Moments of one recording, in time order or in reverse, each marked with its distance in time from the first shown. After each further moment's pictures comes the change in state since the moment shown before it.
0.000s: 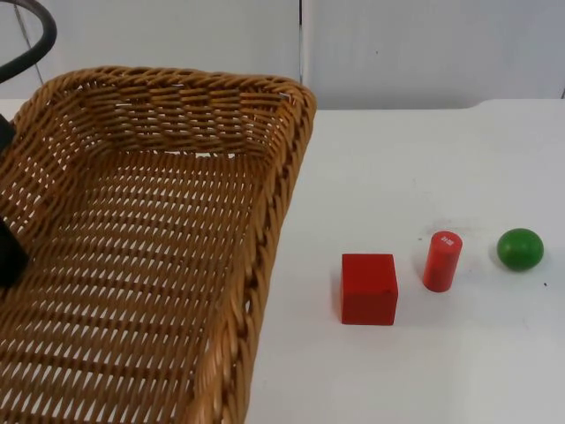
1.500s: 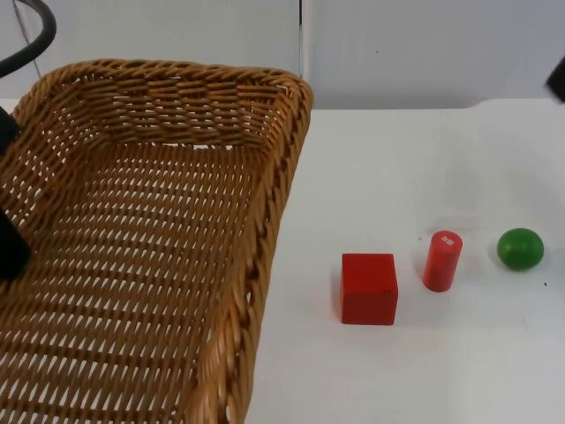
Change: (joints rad) right arm 0.095 1.115 -0.540 0.340 -0.037 -0.727; left arm 0.000 0.000 0.000 -0.002 -0.026 -0.002
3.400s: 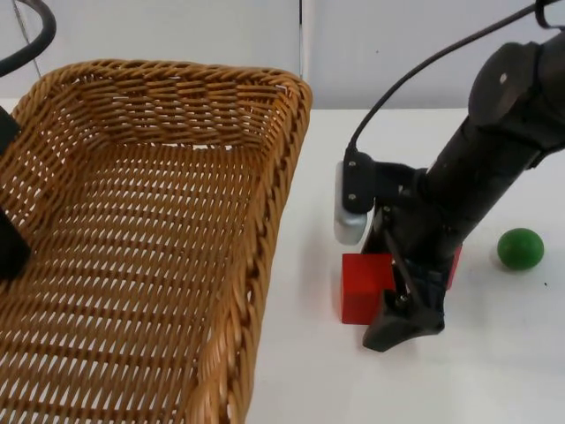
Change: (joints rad) right arm 0.308 0.581 -0.030 0.329 -0.173 -0.758; left arm 0.000 0.000 0.000 -0.002 0.000 -0.002
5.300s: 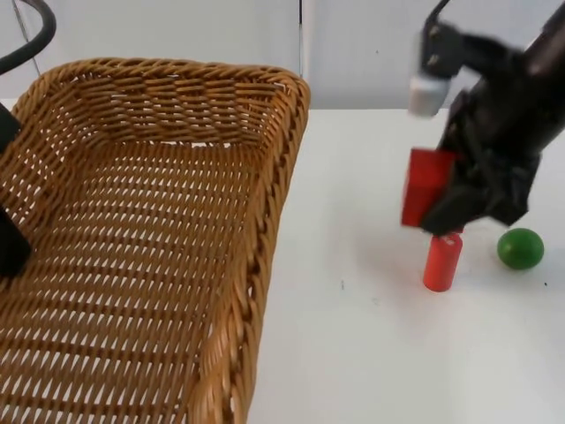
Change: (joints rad) right arm -0.098 -0.356 0.057 -0.097 0.158 0.177; left arm 0.000 0.000 0.000 0.000 -0.008 -0.007
